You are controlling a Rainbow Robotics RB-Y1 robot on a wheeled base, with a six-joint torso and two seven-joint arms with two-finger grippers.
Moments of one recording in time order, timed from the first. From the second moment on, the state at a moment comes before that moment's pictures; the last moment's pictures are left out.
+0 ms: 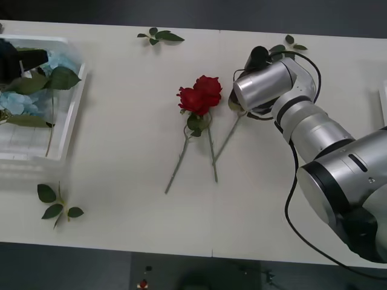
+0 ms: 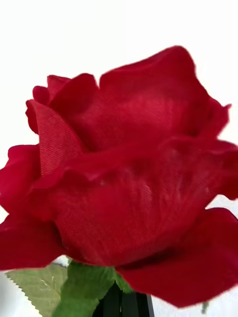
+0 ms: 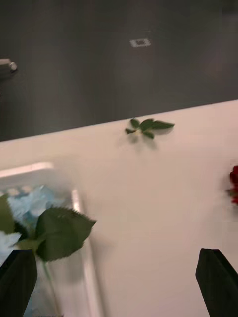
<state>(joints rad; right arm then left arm) -1.07 -0.14 0.17 -0.52 -0.07 0.85 0.75 -0.14 1.05 0.16 -2.02 1.08 0.75 -1.54</state>
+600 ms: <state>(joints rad) -1.06 -0.63 0.17 -0.78 -0.45 1.08 1.48 -0.48 0.84 -0.39 -1.77 1.04 0.75 -1.54</state>
